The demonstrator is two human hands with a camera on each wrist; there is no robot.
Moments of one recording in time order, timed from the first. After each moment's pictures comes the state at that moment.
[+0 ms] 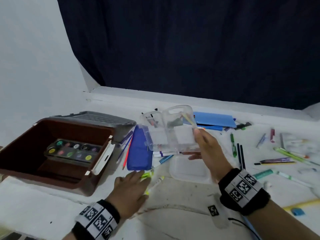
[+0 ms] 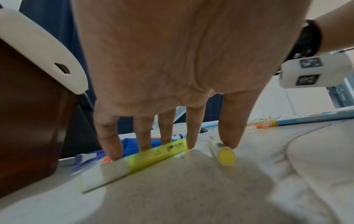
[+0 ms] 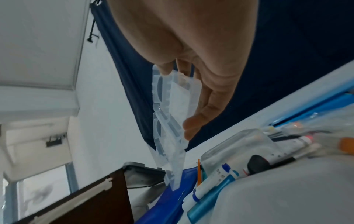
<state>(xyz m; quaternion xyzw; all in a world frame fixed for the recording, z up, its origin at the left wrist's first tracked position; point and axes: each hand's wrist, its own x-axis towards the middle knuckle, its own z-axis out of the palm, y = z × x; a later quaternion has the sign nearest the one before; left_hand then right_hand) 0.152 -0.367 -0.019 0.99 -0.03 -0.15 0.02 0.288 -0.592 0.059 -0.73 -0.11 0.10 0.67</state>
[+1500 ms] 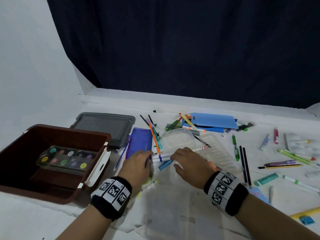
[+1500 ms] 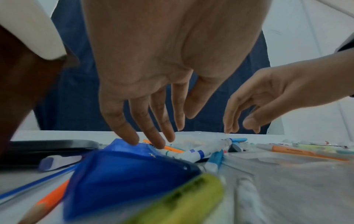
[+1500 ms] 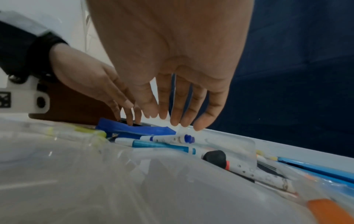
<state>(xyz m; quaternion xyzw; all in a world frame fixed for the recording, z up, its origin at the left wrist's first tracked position) 0.244 -0.366 -0.007 0.97 0.05 0.01 0.26 0.311 -0.572 0.010 -0.91 -0.41 0.03 0.10</state>
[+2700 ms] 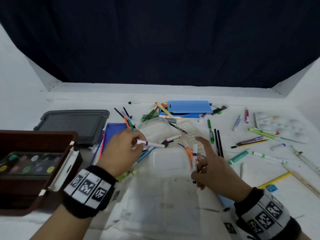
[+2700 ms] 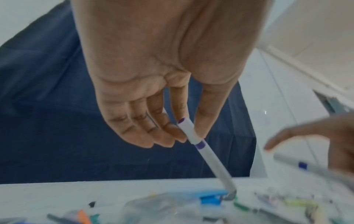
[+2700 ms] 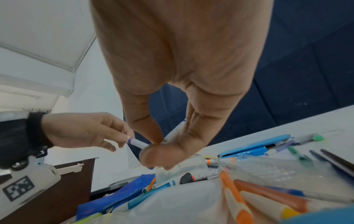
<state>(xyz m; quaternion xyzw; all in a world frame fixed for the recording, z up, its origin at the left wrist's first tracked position) 0.257 -0.402 0.049 0.95 -0.05 0.12 0.30 0.255 -0.681 0.040 -0.87 -0.11 0.16 0.45</state>
